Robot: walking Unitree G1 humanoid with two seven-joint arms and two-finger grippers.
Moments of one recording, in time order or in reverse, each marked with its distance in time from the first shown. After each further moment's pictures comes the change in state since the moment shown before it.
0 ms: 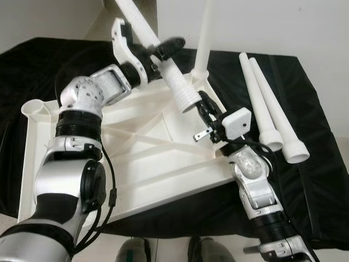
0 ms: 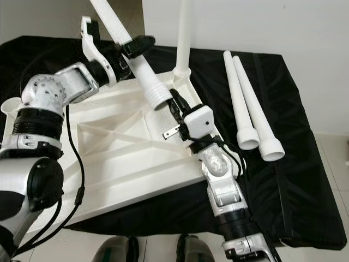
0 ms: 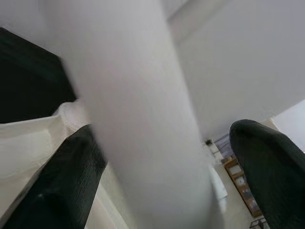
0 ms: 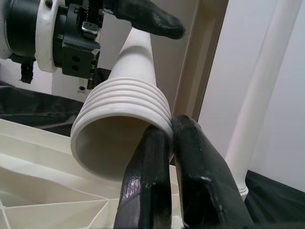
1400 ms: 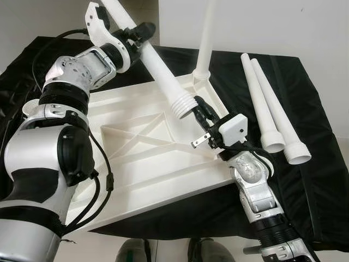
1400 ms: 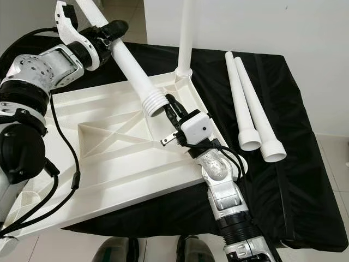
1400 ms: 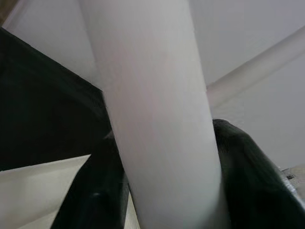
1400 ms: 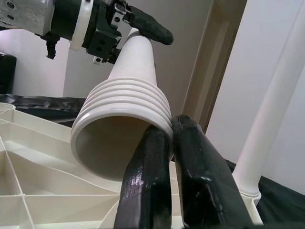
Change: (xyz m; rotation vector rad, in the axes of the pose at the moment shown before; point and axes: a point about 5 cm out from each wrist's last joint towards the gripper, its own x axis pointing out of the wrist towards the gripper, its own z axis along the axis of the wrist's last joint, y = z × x) left arm 0.001 0.015 0.040 -0.024 -0.117 0.163; right arm -0.005 0.008 -0.001 -0.018 -0.009 0.058
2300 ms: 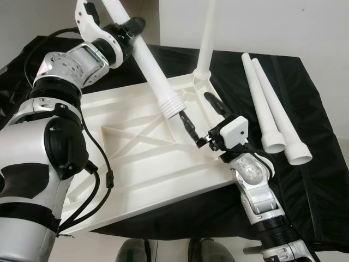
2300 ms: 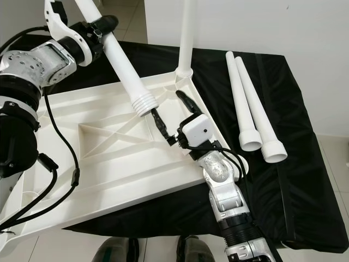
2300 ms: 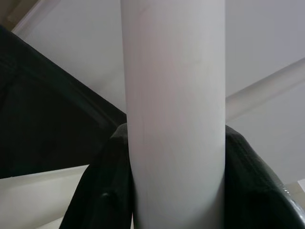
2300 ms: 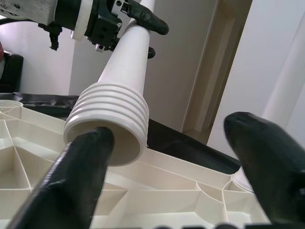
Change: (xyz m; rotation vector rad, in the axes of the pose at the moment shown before) left arm -0.006 0.005 0.015 -0.056 -0.052 0.026; right arm -0.005 0.000 -0.002 0.014 0.001 0.019
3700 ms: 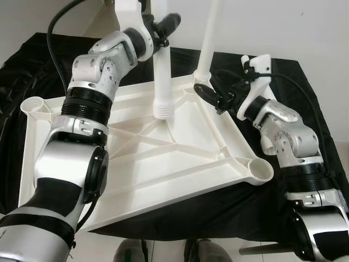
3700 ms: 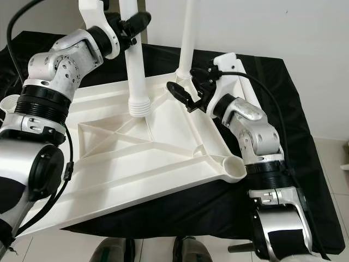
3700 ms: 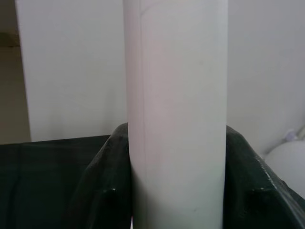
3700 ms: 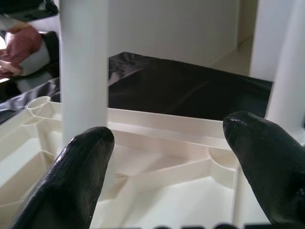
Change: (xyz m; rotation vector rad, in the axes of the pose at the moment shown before) left arm 0.022 -0.071 -0.046 0.708 0.040 -0.175; right arm 0.058 -0.080 0.006 0.425 0.368 0.196
